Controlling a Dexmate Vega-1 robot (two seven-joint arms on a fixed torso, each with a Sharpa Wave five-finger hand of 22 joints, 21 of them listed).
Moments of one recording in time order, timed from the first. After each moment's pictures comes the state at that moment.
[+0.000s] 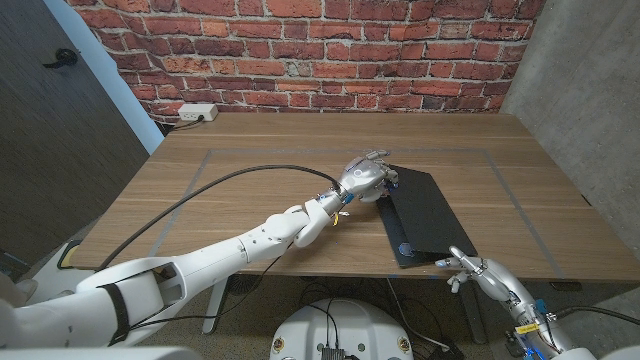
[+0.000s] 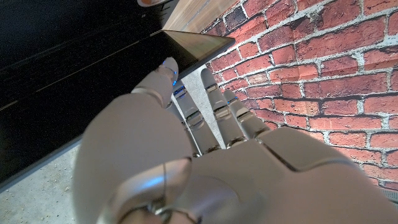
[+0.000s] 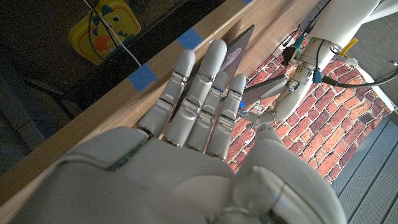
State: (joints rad) left arm 0.55 0.48 1.10 -1.40 1.08 -0.05 0.69; left_hand 1.07 0.13 0.51 -0.16 0.17 0.81 -0.20 0.83 0.19 1.02 -0.21 0.41 0.25 0.73 -0.07 0.26 0.36 0.30 -0.04 0.26 0.20; right arm -2.07 -0.56 0.17 -2.02 -0.02 0.42 -0.13; right_hand 0.38 0.18 0.17 0.02 0.20 0.88 -0.13 0.25 0.19 0.79 -0.13 0.25 0.19 1.02 -0.17 0.69 0.69 0.58 -0.06 0.74 0.47
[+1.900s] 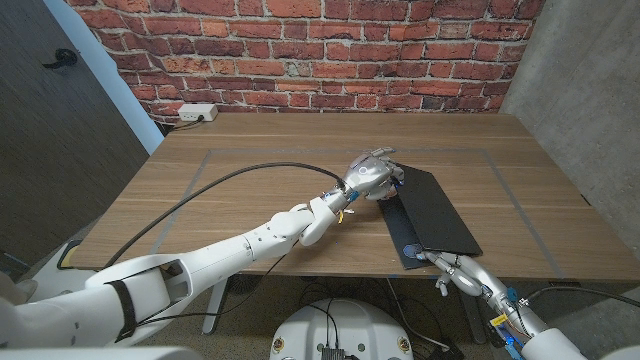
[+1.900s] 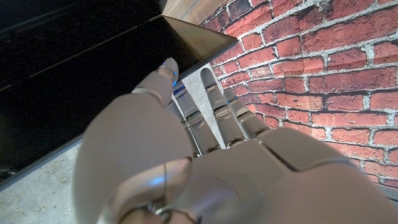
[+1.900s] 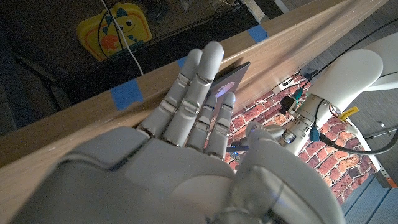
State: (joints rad) left arm 0.53 0.45 1.11 -1.39 1.06 -0.06 0.71; left_hand 1.08 0.13 0.50 -0.15 0.17 0.84 -0.18 0.82 0.19 1.02 -0.21 0.44 0.25 0.74 -0.08 0.24 0.37 0.30 -0.04 0.26 0.20; right arm -2.01 -0.69 0.08 -2.07 -0.18 0.21 -0.18; right_hand 0.40 0.18 0.32 0.06 0.20 0.58 -0.12 0.19 0.20 0.48 -0.13 0.19 0.19 1.06 -0.18 0.88 0.87 0.61 -0.06 0.88 0.52
